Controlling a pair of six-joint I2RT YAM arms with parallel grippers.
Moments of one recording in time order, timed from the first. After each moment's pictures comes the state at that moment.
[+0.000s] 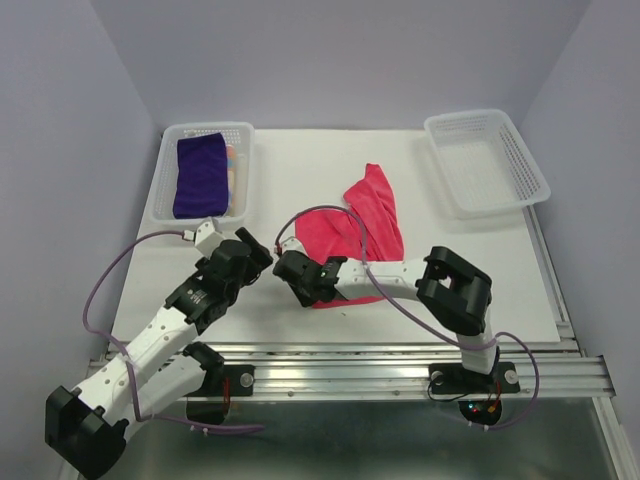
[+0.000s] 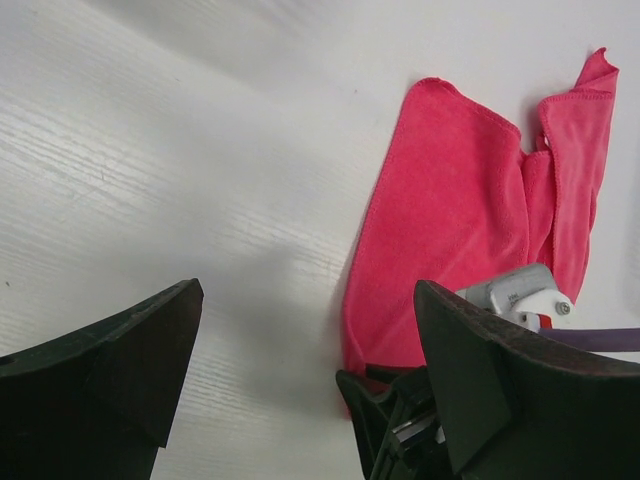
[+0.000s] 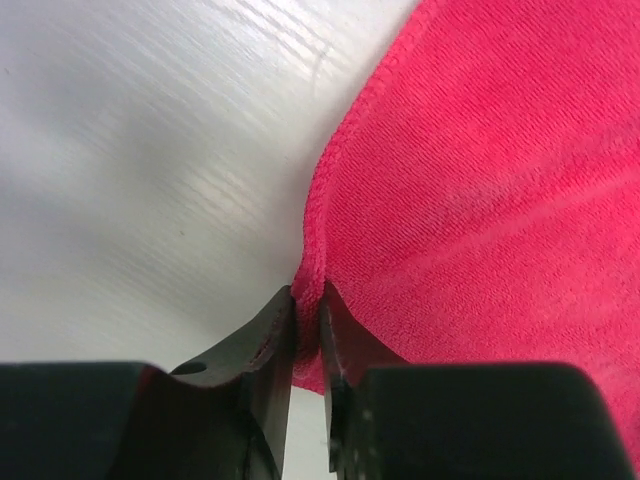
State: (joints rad) left arm -0.58 0.77 0.56 -0.47 -0.48 -1.00; right arm 1.14 2.00 1.36 -0.43 0.32 0.43
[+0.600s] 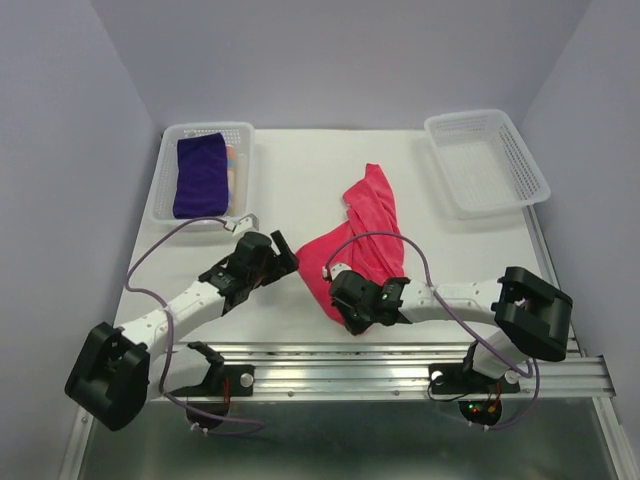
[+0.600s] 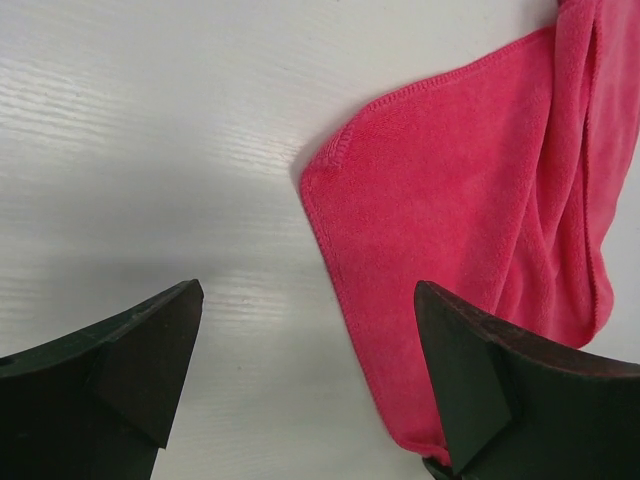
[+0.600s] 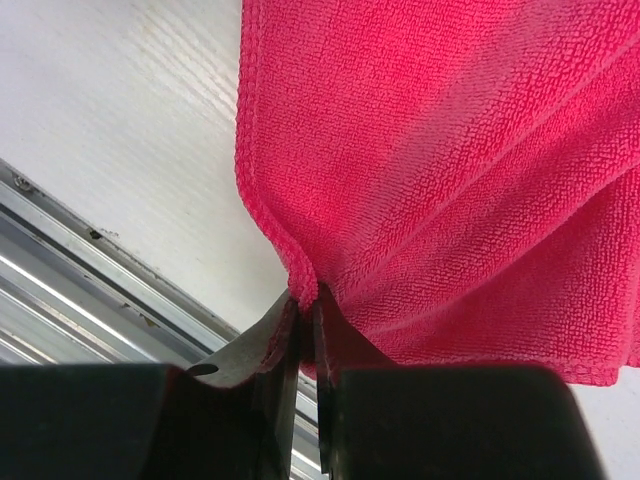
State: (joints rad) left arm -0.57 1.06 0.51 -0.17 -0.20 -0.89; right arm 1.14 1.54 0.81 -0.36 0.08 0.48
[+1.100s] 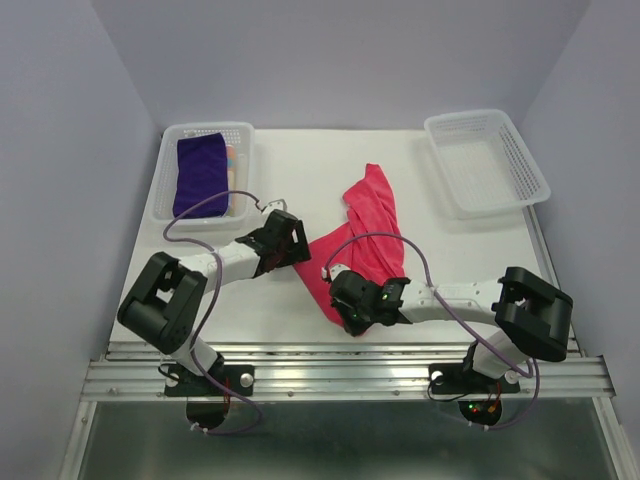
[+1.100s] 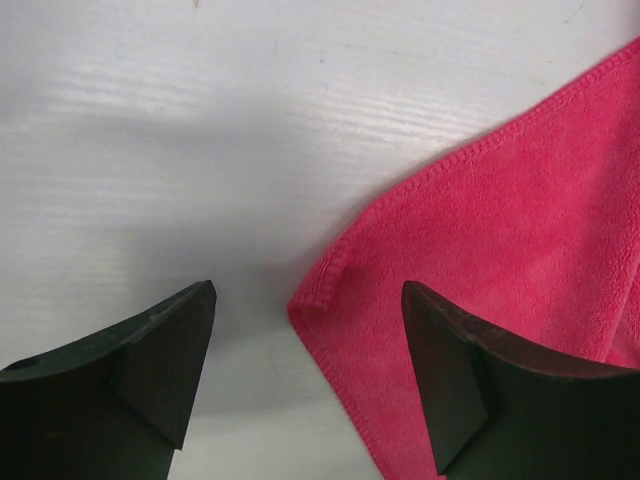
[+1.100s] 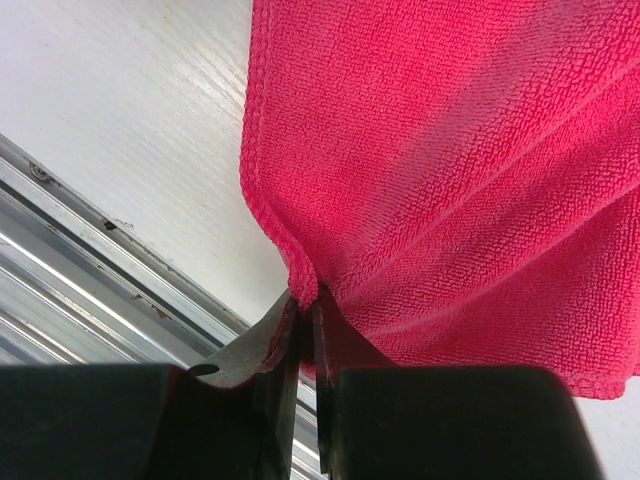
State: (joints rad) left arm -0.57 1.53 0.74 -0.10 -0.19 -0.70; right arm 1.14 1.53 0.81 -0.35 0.04 0.48
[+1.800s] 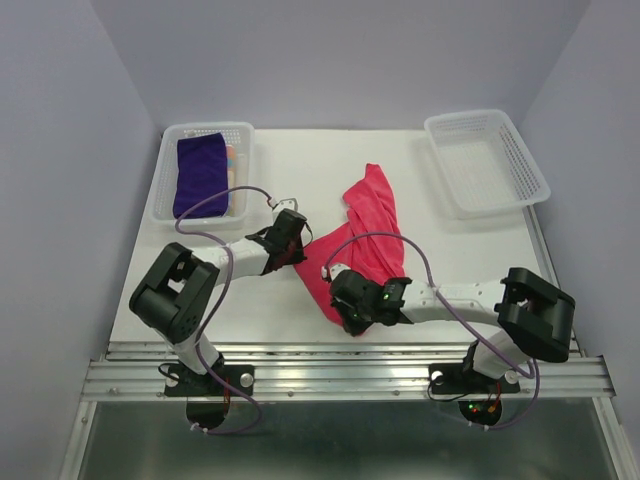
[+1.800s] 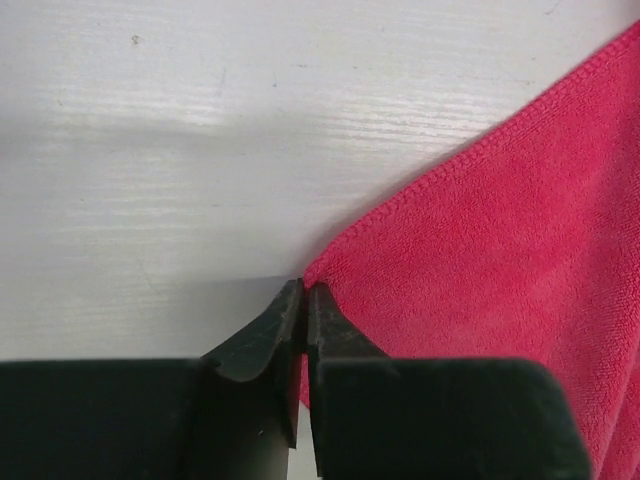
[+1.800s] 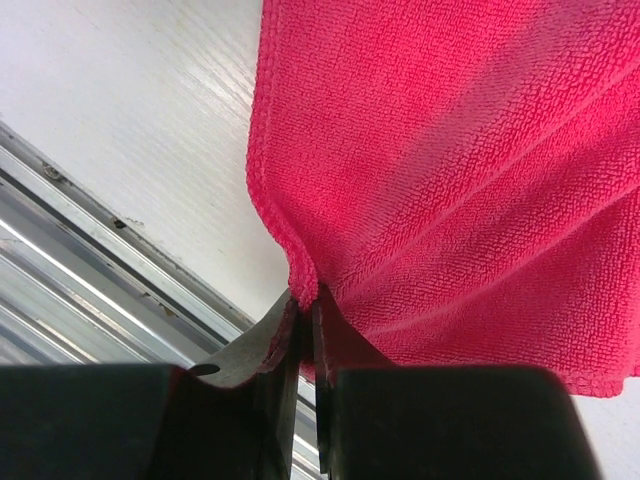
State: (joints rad) left arm -0.61 1.64 0.81 -0.06 -0.22 -0.62; right arm 1.14 1.53 0.81 -0.35 0.05 0.48
